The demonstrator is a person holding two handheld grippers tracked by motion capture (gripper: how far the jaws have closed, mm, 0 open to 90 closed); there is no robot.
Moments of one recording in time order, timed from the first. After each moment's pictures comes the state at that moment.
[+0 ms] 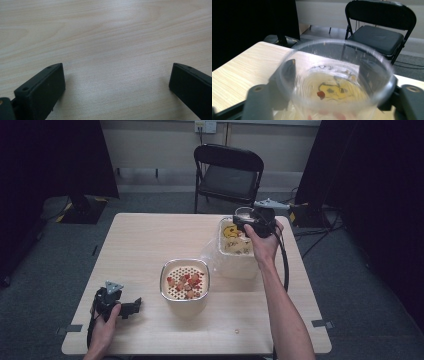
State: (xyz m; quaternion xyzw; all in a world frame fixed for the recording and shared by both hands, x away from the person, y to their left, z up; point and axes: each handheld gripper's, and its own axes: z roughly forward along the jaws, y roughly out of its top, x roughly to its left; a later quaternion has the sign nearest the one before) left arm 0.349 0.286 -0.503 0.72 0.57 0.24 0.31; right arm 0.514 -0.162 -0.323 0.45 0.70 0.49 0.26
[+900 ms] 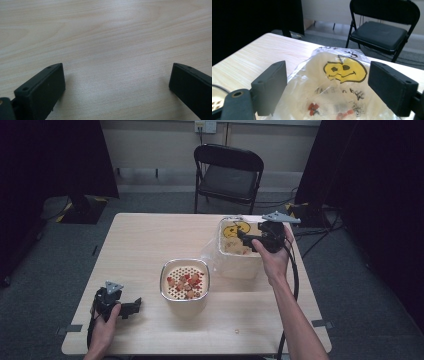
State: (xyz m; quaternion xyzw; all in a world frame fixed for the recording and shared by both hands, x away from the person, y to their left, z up) left arm 0.349 0.286 -0.503 0.72 0.57 0.24 0.31; right arm 0.466 -0.180 -0.326 0.44 0.71 0.49 0.25
